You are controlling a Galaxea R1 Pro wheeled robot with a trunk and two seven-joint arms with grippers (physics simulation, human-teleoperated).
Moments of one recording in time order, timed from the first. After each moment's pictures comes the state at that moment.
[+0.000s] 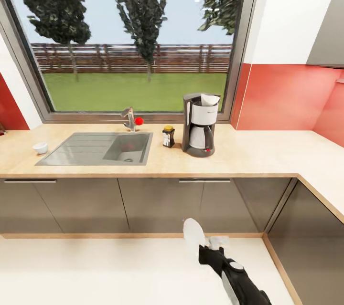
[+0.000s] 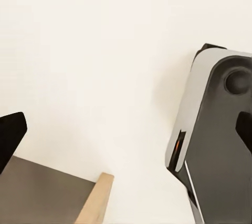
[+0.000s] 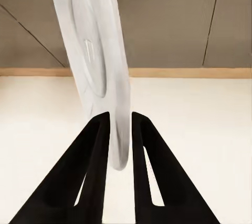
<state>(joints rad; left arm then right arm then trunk) 0.06 0.19 0.21 -0.16 0.08 -0.24 -0.04 -0.42 0.13 -0.12 -0.60 0.09 0.08 0.23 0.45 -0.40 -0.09</state>
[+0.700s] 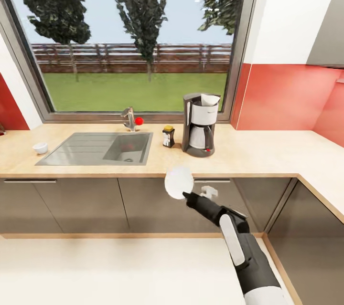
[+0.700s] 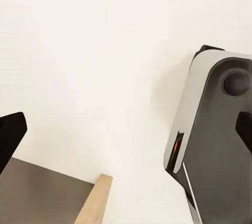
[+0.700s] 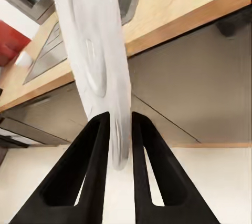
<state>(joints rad) 0.06 0.18 0.21 -0.16 0.07 -0.24 -0.04 -0.46 0.17 -0.02 -1.22 -0.43 0.60 0.28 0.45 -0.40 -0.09</state>
